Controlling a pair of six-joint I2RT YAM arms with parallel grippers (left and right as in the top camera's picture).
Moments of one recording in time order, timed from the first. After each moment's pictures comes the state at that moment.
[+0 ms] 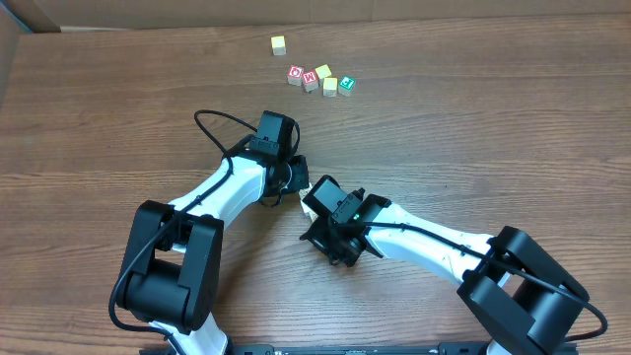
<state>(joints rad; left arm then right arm) -0.31 1.84 1.06 -0.44 0.13 -0.44 0.88 1.82 1.06 -0.49 -0.20 1.52</state>
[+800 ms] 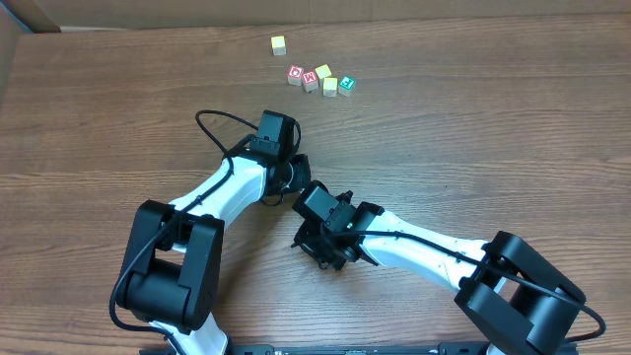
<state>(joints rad) -0.31 1.84 1.06 -0.42 0.16 -0.44 0.93 1.82 1.06 -0.41 -0.21 1.56</state>
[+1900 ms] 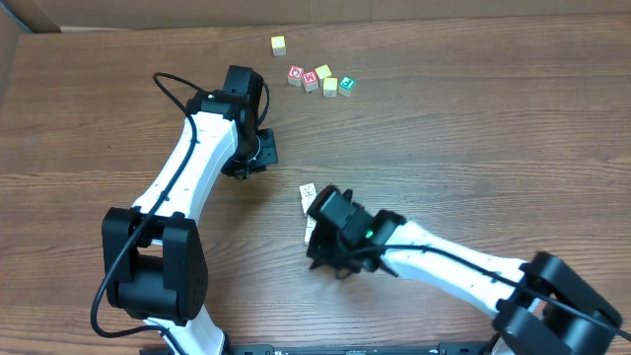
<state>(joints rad) -0.19 1.86 1.45 -1.04 0.01 -0.37 0.94 1.70 0.96 -0.42 -0.22 1.27</state>
